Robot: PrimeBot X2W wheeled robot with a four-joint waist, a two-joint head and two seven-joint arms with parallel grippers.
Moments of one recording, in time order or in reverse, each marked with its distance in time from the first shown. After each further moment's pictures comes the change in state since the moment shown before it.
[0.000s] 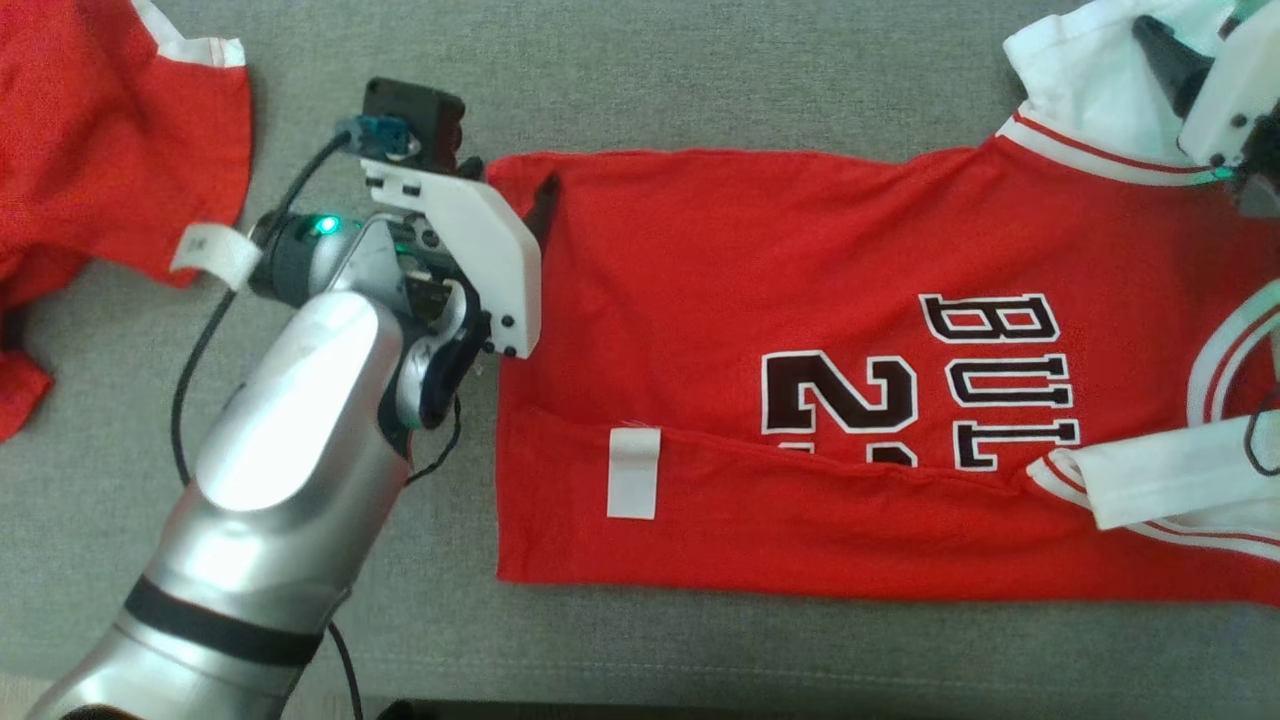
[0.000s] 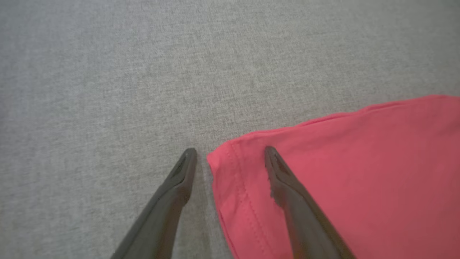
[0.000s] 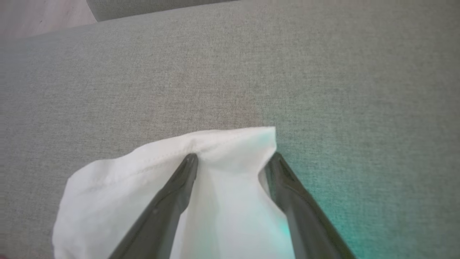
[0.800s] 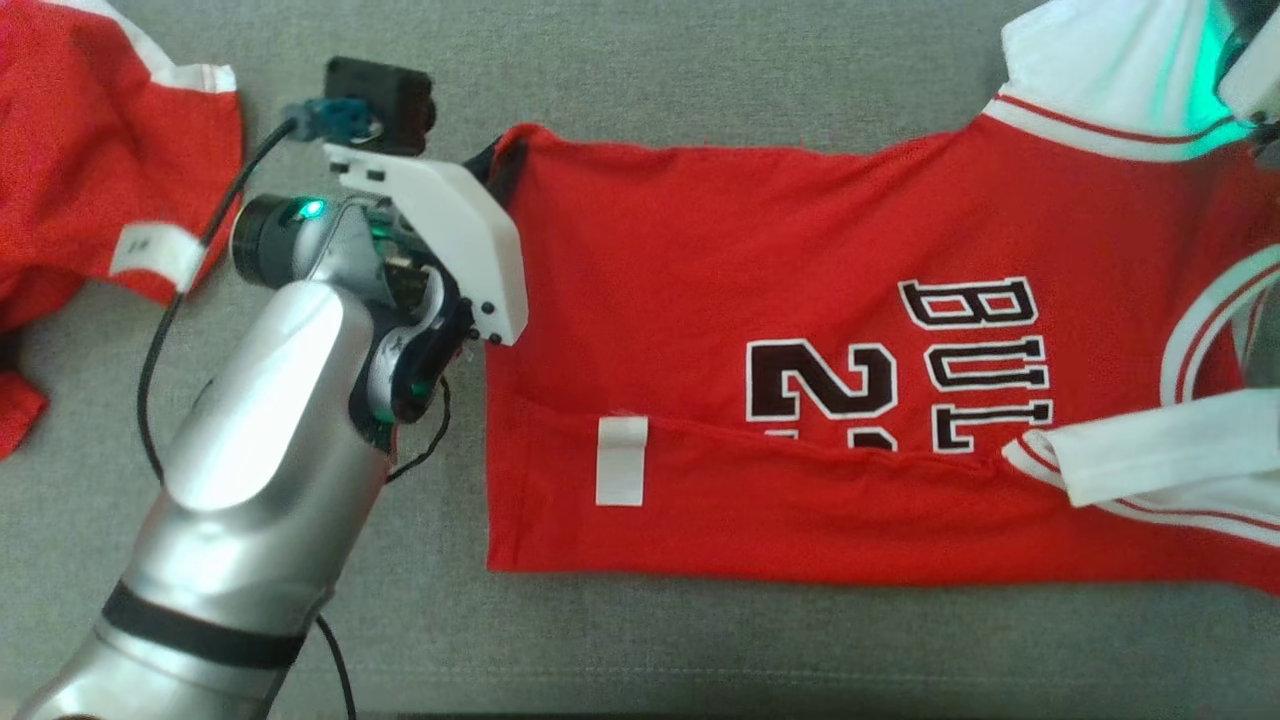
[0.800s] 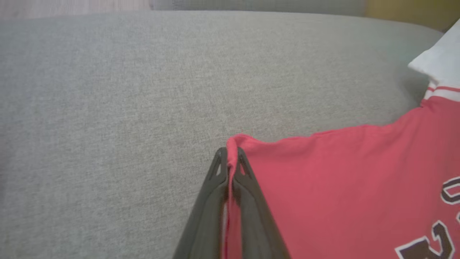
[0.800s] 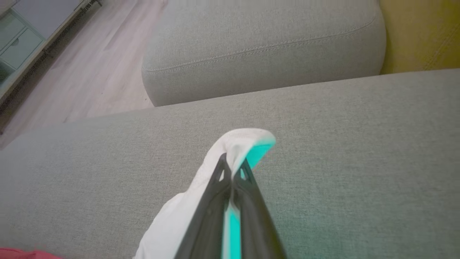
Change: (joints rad) left arm -0.008 0.016 0.028 -0.031 -0.077 -0.045 -0.029; right arm -0.014 -0.069 0.102 -0.051 0.258 0.000 -0.163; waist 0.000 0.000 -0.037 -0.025
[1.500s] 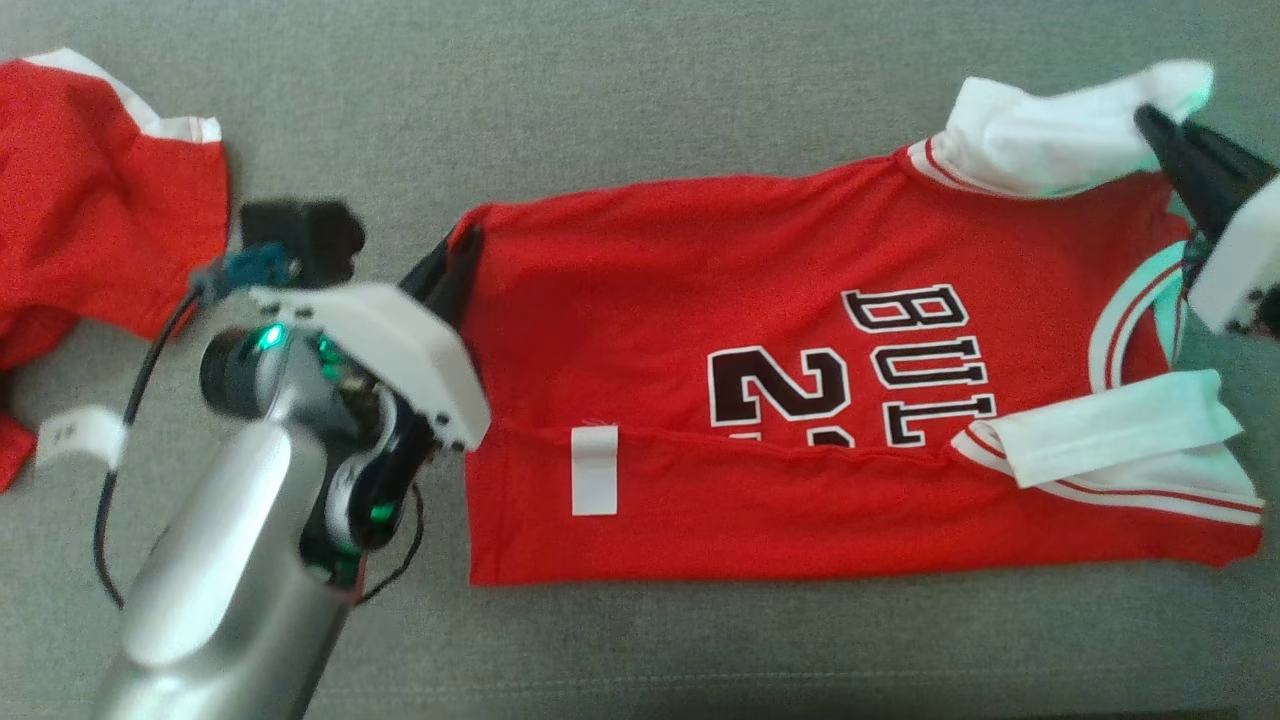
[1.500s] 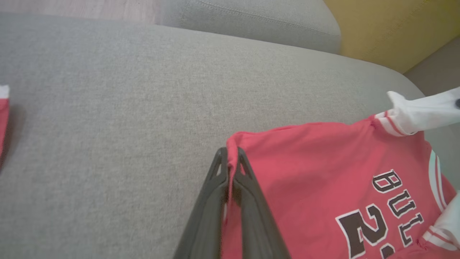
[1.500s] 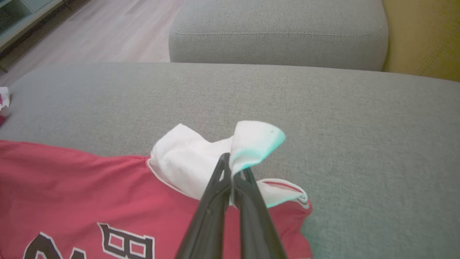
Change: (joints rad) left arm 0.262 0.064 0.073 -0.268 -0.068 0.079 -0.076; right arm 0.353 -0.189 0.140 -0.393 0.111 0.000 -0.043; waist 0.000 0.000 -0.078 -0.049
